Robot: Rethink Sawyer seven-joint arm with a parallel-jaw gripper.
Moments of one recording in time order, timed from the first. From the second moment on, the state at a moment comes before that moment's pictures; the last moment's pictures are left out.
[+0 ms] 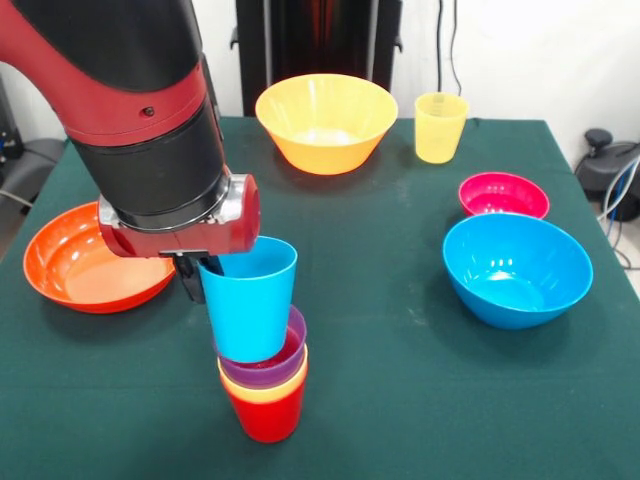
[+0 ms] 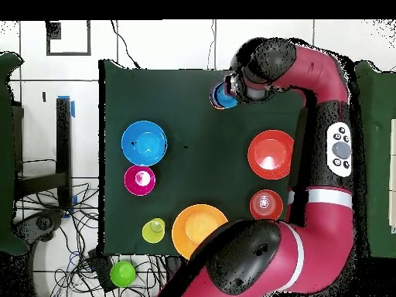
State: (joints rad) arm -0.52 -0.29 0.45 0.76 -0.34 1.32 1.59
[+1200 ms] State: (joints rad) arm -0.52 -0.28 0.45 0.76 -0.35 1.32 1.57
